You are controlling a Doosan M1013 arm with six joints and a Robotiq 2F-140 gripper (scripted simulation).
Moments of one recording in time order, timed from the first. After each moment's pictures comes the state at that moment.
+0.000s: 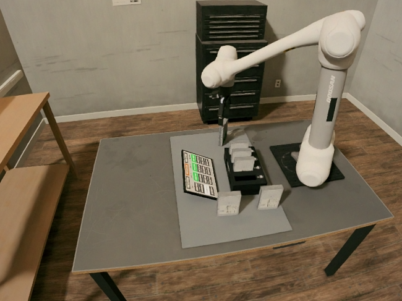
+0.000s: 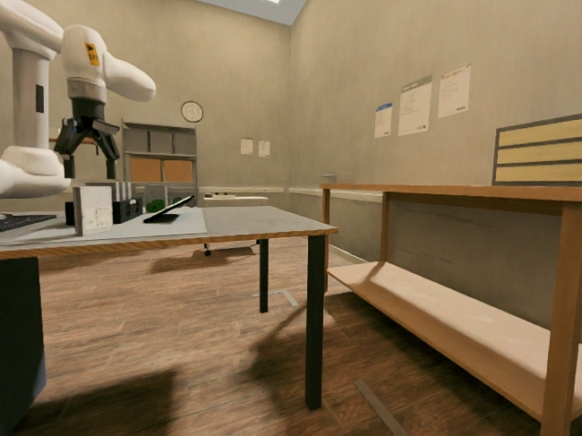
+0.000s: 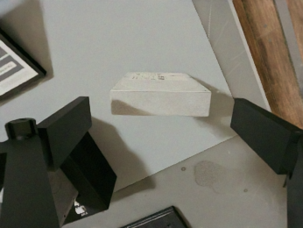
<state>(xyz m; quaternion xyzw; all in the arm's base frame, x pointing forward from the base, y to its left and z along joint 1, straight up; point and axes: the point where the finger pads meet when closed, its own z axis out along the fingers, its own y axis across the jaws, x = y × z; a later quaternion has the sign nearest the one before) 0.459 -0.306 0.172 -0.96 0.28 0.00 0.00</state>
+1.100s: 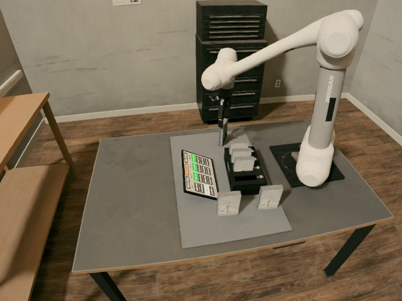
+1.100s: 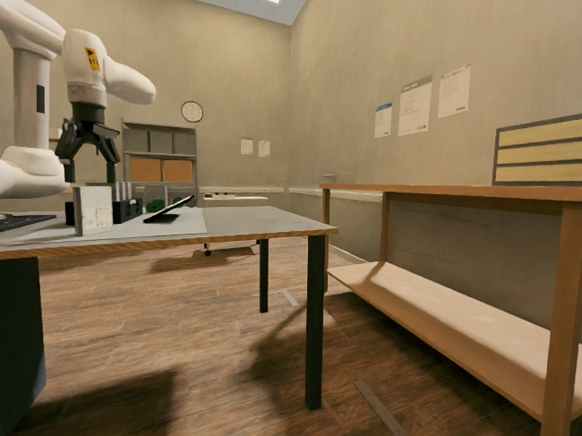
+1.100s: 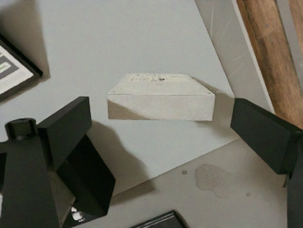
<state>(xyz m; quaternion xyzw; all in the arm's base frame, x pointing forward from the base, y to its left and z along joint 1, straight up) 0.459 -0.306 0.159 -0.96 0.28 0.00 0.00</state>
